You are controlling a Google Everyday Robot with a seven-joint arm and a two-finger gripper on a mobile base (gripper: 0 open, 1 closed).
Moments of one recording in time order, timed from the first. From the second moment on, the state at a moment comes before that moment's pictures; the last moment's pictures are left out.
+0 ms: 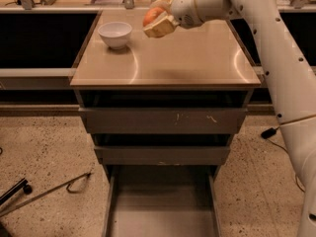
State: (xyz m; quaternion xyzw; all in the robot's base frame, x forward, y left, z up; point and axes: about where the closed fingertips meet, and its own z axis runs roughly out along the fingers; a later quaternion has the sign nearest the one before) arm 0.737 -0.010 0.975 -0.57 0.61 0.17 0.53
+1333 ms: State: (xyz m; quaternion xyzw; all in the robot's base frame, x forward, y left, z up) arm 0.764 -0.050 0.852 -0.50 0.73 0.24 0.40
